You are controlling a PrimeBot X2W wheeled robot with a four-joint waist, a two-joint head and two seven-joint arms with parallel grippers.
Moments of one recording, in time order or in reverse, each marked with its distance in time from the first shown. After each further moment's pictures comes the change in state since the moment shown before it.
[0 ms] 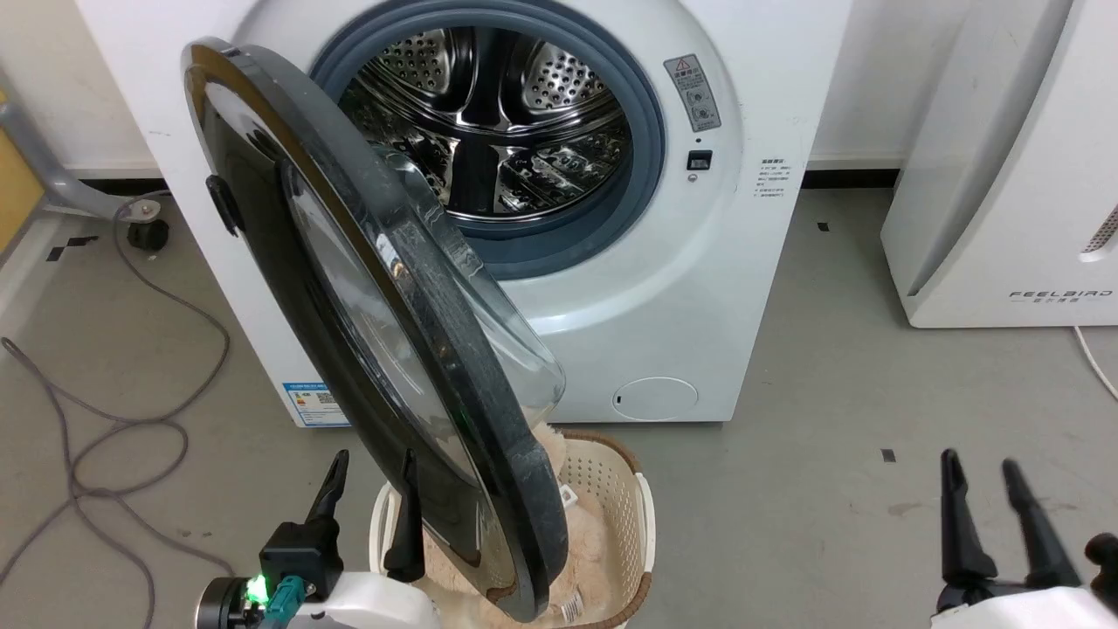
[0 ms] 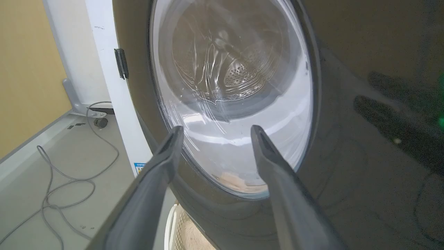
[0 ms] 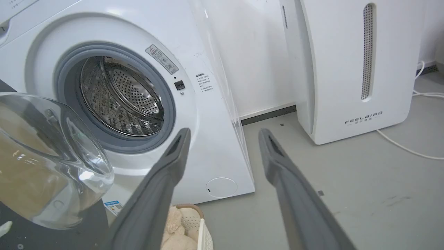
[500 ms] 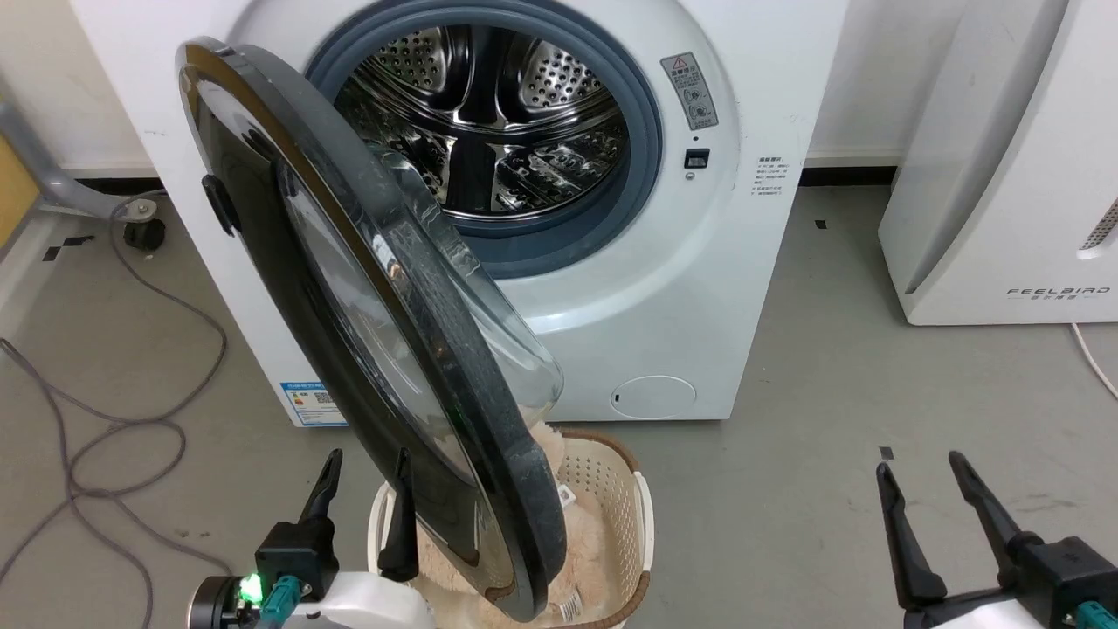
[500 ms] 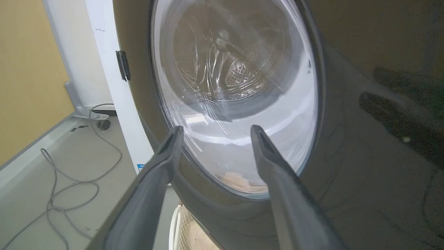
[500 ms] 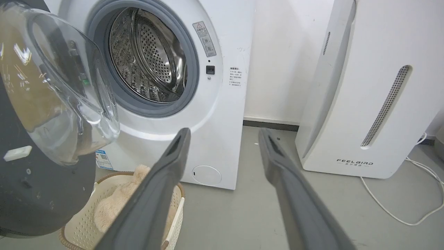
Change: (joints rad) left arm 0.000 0.005 0.011 -0.002 0.017 -0.001 0.000; right arm 0.079 0.039 0.021 -0.238 -0.413 0.000 0.116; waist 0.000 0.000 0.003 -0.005
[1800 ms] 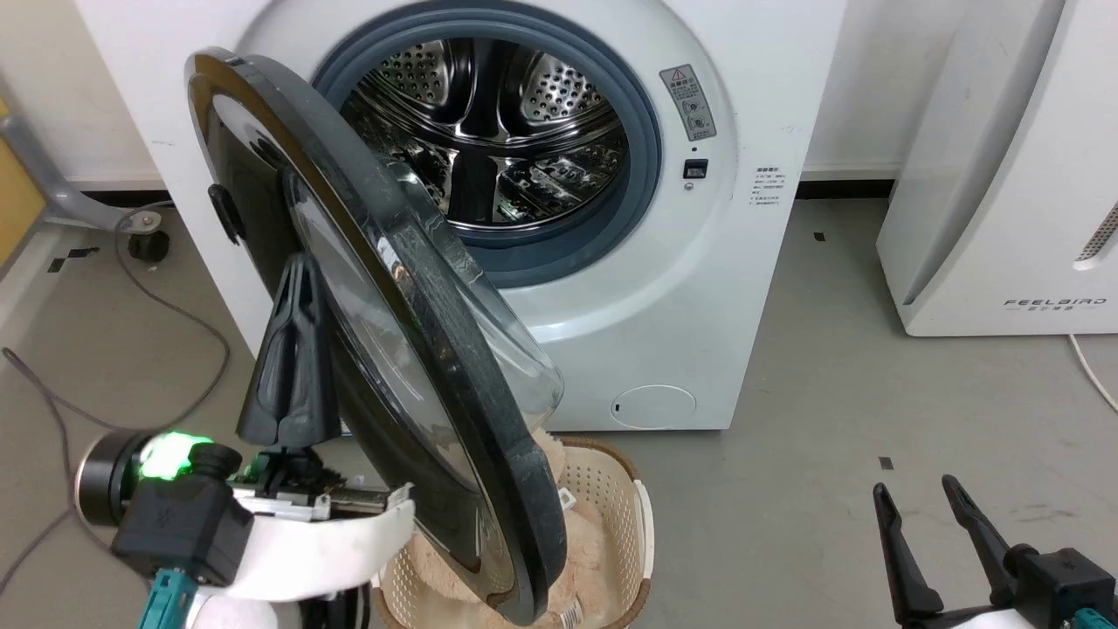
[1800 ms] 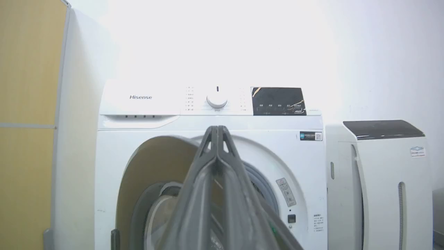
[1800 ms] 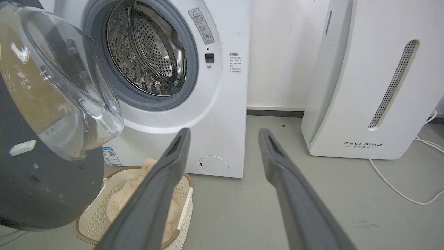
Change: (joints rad) left arm -0.067 0.029 0.004 -0.522 0.030 -0.018 0.000; right arm 0.014 0.000 0.003 0.052 0.062 0.000 0.012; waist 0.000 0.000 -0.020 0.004
